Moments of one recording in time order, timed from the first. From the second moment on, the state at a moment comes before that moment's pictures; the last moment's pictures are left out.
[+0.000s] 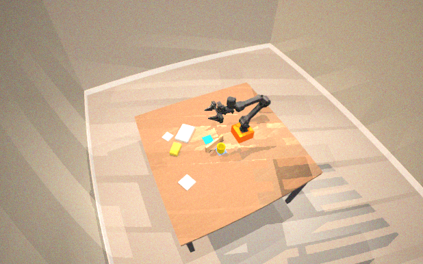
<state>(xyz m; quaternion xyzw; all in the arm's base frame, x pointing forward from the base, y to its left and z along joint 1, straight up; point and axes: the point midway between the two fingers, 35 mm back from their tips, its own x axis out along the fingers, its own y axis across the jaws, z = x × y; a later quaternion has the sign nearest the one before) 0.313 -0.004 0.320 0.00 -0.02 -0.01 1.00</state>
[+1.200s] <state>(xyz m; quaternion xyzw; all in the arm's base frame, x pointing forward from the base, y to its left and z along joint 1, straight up) 0.226 0.080 0.052 0.49 0.52 -0.44 0.55</state>
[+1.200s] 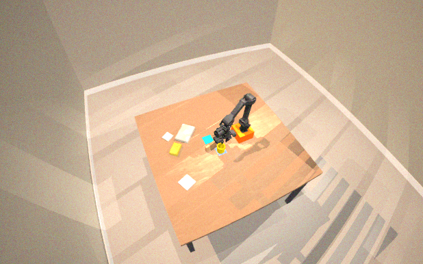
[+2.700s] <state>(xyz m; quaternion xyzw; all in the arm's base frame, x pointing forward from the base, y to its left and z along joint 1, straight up) 0.224 0.084 -0.005 0.49 0.52 -0.47 0.52</state>
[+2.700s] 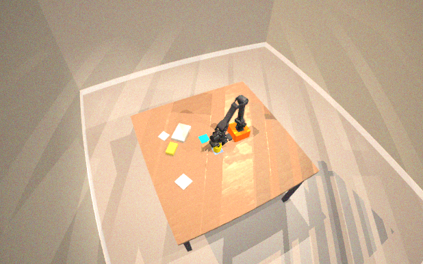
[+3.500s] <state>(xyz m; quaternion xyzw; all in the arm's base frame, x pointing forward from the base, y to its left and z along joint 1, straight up) 0.223 0.084 -0.013 0.49 0.52 -0.47 0.52</state>
